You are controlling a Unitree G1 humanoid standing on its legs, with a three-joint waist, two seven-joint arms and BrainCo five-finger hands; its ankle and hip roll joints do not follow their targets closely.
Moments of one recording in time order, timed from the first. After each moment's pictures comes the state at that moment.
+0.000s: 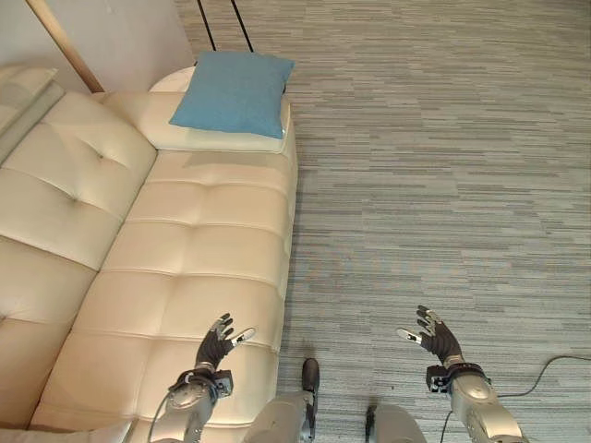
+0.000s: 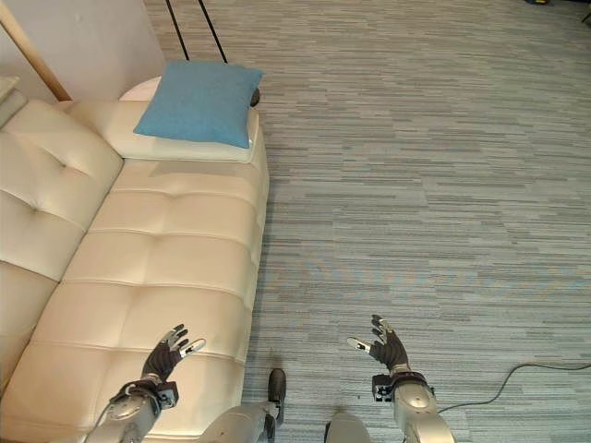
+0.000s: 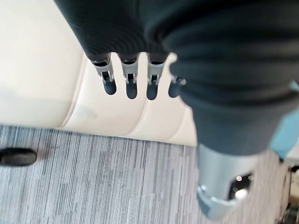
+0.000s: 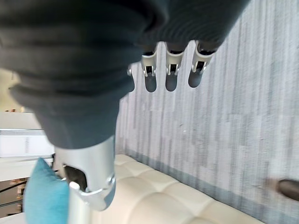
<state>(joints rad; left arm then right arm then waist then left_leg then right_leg) 0.12 0.34 -0.11 0.48 -0.41 -0.02 0.05 0.08 -0.30 0.15 0.39 0.28 -0.01 -0.08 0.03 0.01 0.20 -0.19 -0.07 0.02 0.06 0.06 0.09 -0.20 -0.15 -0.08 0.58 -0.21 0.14</state>
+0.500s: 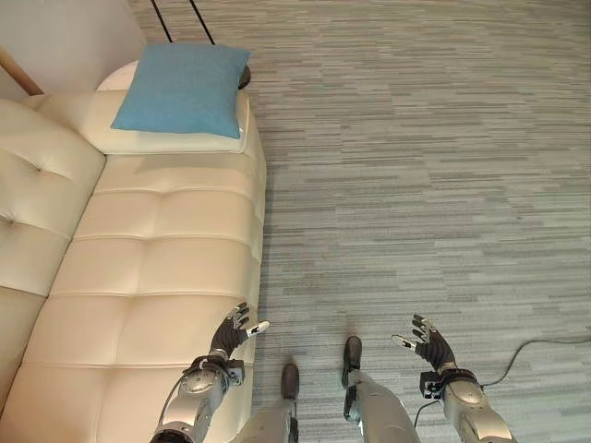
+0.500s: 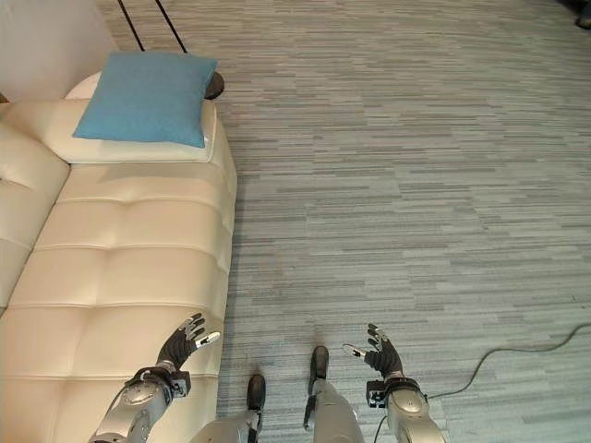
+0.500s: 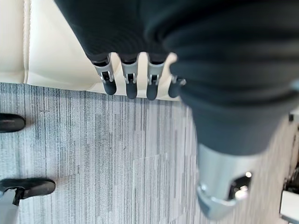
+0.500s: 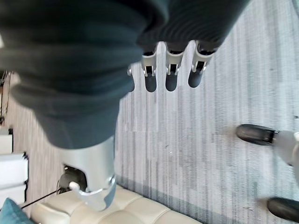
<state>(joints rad) 0.04 0.29 -0.20 0.48 -0.37 -0.01 0.04 0.09 -0.28 0.13 0.46 0.28 -0.01 -0.09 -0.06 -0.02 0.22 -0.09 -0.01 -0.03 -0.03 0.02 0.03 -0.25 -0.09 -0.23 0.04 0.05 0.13</state>
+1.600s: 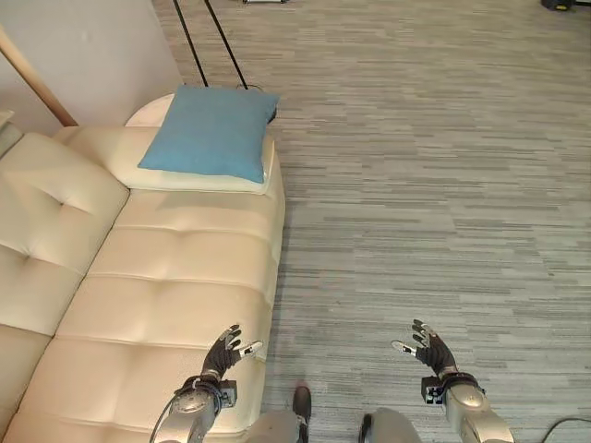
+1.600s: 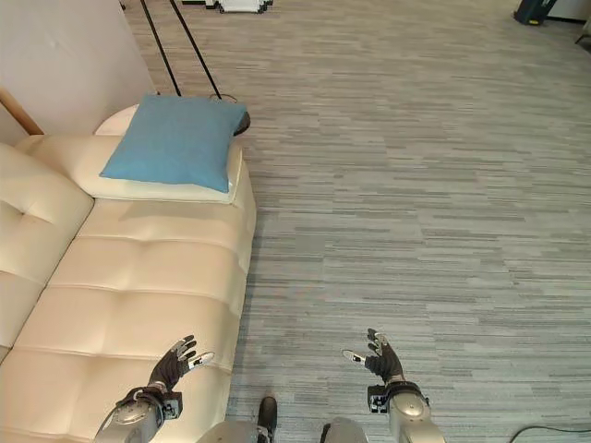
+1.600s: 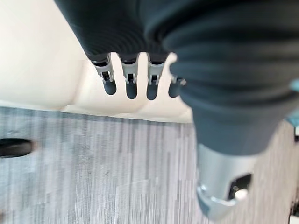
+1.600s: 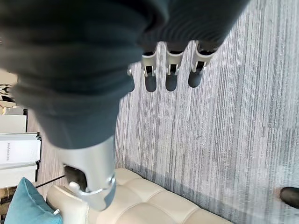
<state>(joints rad) 0.10 0.31 -0.19 0.51 -0.37 0.00 0.04 0.09 -0.29 0.14 0.46 0.25 0.01 -0.08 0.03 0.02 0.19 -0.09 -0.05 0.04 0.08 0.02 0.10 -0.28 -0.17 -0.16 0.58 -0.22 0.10</state>
